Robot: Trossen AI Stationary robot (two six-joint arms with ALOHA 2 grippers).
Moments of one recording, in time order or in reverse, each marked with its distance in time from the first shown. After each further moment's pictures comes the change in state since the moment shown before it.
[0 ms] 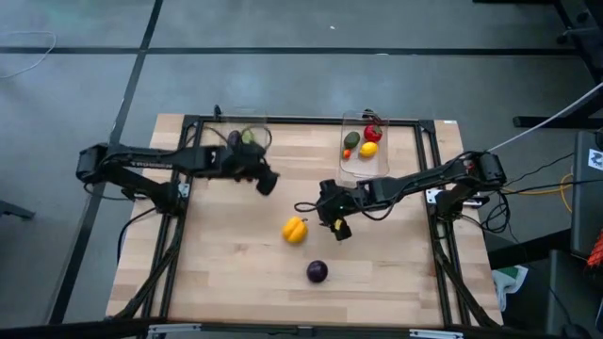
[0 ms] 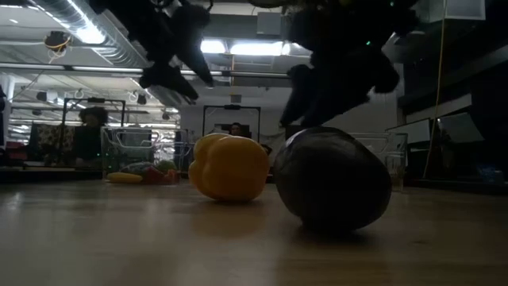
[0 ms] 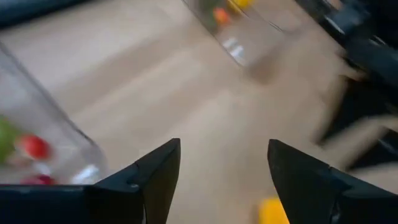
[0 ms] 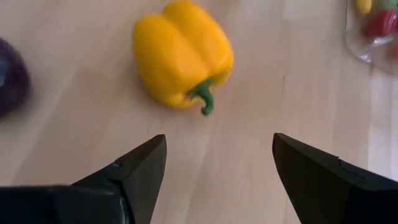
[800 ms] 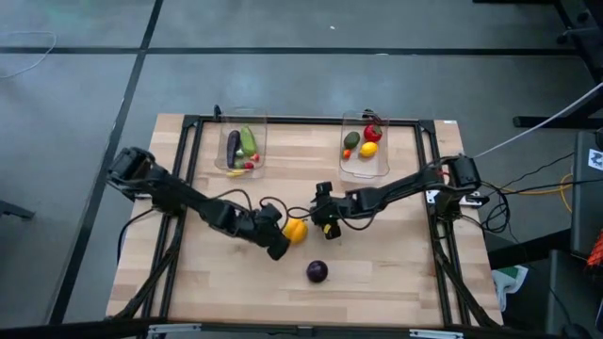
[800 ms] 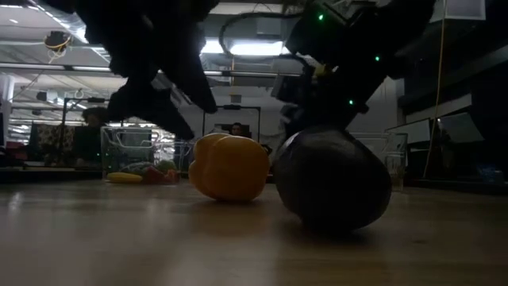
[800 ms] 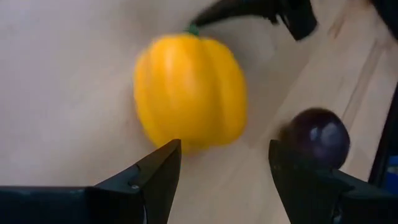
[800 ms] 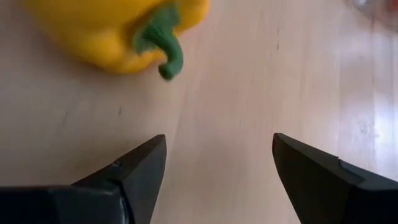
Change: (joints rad) left arm -0.497 0.368 0.000 0.234 -0.073 -0.440; right arm 0.000 0.205 -0.051 0.209 0.207 0.002
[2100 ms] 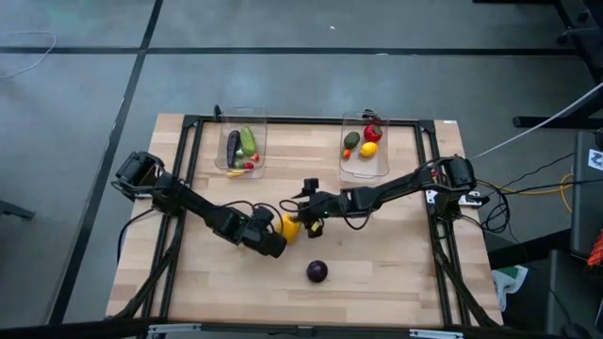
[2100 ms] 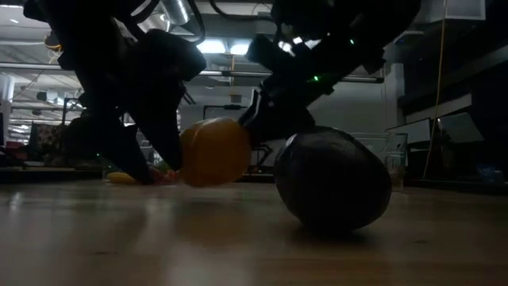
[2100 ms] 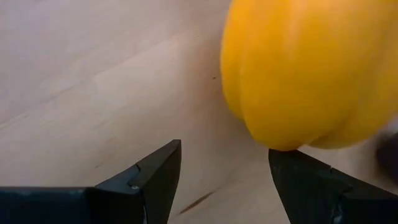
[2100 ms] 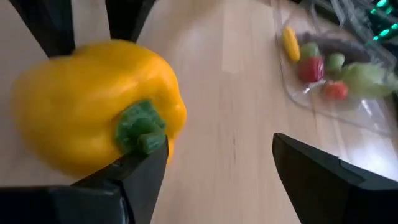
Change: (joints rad) left arm -0.028 0.090 0.000 -0.168 -0.043 -0.284; right arm 0.001 0.040 0.093 0.224 -0.009 0.000
